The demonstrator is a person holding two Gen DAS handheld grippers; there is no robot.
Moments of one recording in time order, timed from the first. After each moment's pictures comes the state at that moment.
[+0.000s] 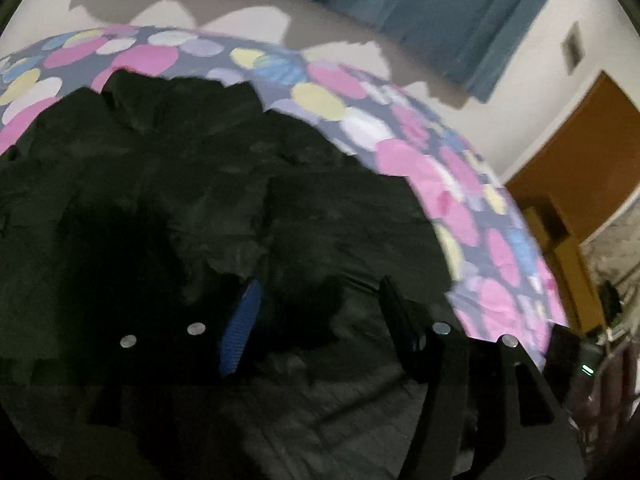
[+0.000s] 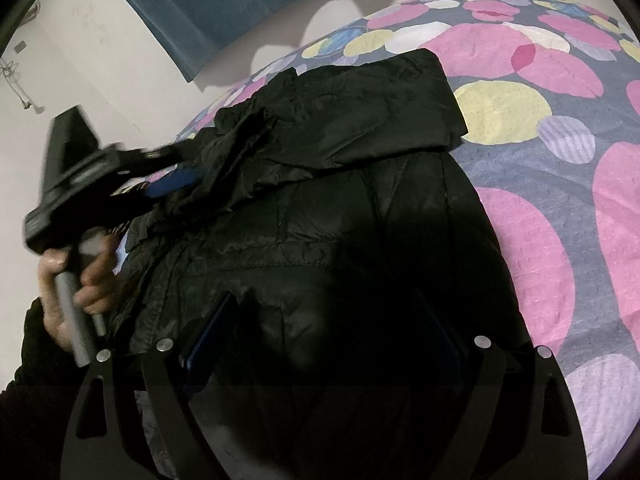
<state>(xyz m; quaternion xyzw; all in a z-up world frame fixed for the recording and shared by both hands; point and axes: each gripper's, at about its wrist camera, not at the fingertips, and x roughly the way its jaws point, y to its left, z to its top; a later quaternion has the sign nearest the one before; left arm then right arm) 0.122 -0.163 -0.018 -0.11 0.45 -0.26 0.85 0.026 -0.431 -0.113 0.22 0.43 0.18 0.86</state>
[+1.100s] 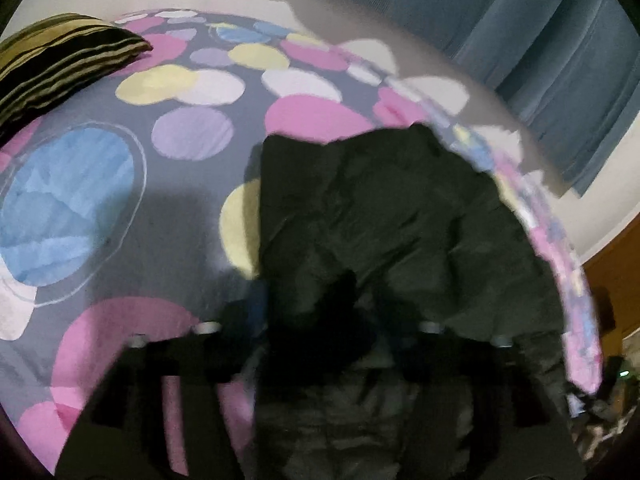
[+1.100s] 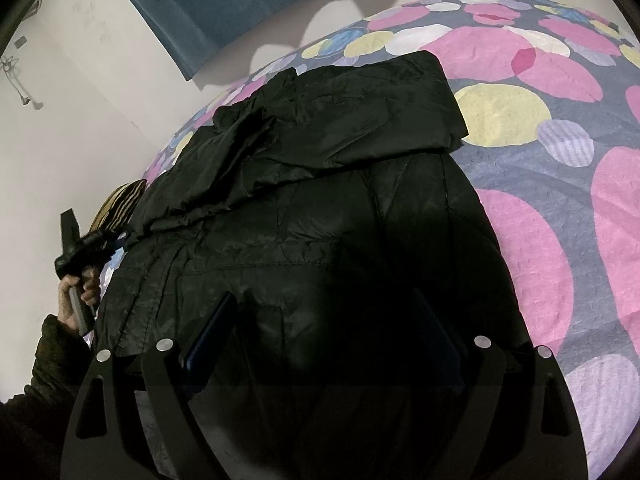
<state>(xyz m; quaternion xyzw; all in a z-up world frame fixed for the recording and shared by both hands) 0.121 0.135 -0.044 -0.19 0.42 -0.07 0.88 0.025 -0.430 -0.114 0.21 0.43 0.17 0.86</state>
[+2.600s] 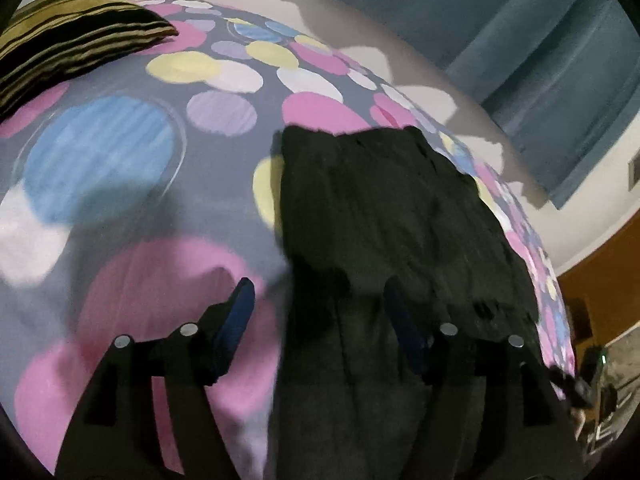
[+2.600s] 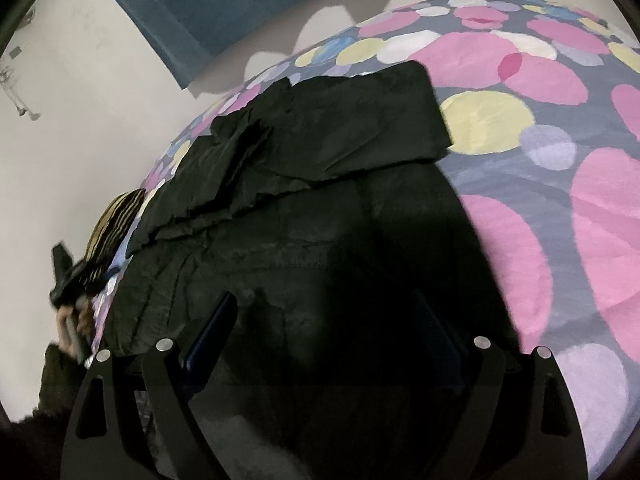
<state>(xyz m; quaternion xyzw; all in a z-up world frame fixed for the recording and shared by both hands) 0.063 0.159 -0.041 -0.22 0.42 -0.09 0.87 0.012 -0.439 -0.099 0.22 0.43 0.16 0.86</state>
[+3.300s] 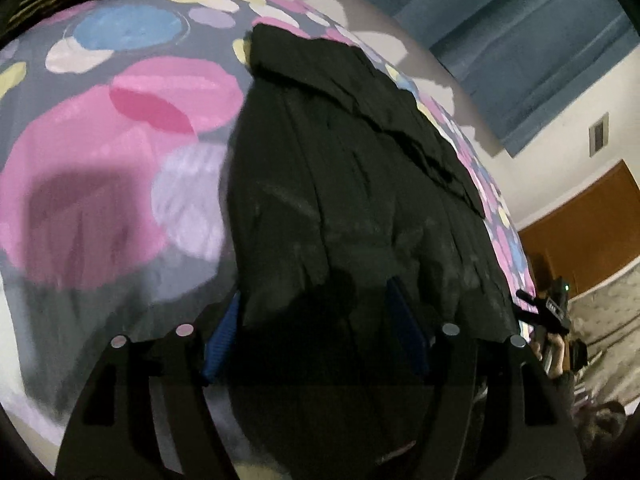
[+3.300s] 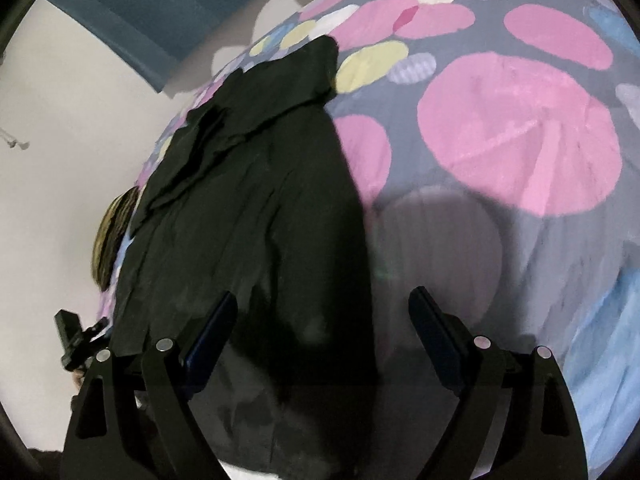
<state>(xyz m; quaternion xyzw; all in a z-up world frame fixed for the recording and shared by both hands) -0.088 0.131 -0.060 -0.24 0.47 -0.18 0.83 -0.077 -0.515 -0.115 0.27 0.48 0.14 0.82</state>
